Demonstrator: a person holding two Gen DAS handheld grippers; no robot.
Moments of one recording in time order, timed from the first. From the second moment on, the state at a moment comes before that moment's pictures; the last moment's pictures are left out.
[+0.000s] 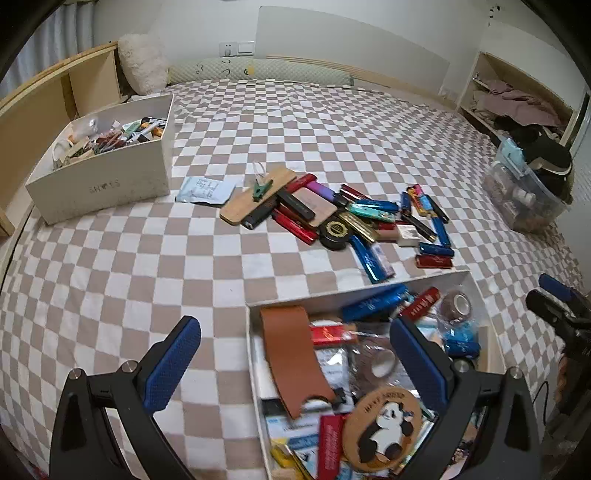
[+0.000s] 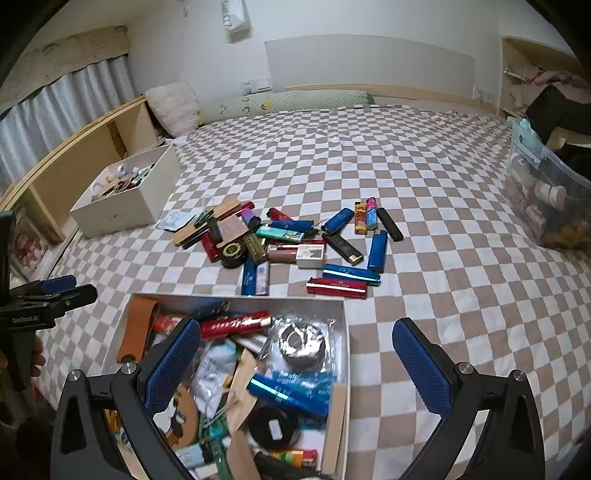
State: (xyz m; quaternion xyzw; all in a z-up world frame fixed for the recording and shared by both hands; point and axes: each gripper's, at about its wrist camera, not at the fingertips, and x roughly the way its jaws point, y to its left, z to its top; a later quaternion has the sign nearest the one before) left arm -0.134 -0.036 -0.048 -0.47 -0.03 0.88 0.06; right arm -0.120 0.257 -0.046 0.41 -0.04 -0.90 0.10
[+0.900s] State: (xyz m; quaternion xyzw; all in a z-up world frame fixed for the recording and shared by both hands) left arm -0.224 -0.017 -0.070 -0.44 0.14 0.88 0.12; right arm -0.232 0.292 -0.095 0.49 -0.08 -0.86 0.09
